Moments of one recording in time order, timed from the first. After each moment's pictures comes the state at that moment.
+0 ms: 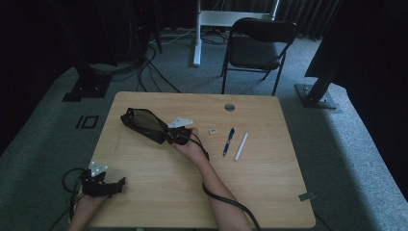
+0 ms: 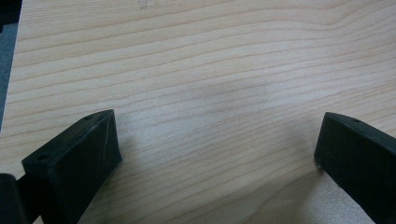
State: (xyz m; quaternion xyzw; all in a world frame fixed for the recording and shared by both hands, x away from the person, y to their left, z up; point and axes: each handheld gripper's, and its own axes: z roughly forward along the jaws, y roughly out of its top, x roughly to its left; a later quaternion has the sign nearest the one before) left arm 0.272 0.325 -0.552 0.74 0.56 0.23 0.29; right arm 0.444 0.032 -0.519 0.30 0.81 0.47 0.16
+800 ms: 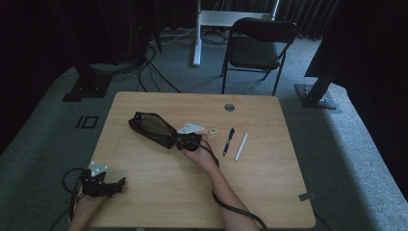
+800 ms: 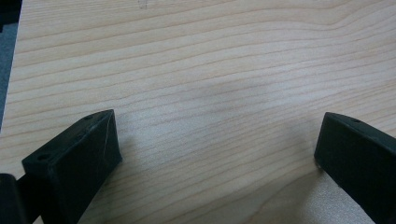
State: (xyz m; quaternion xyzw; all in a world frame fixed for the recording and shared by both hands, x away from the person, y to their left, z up) left arm 0.272 0.325 -0.552 0.74 0.56 0.23 0.29; right arm 0.420 -0.003 -0.519 0.30 0.81 0.47 0.17
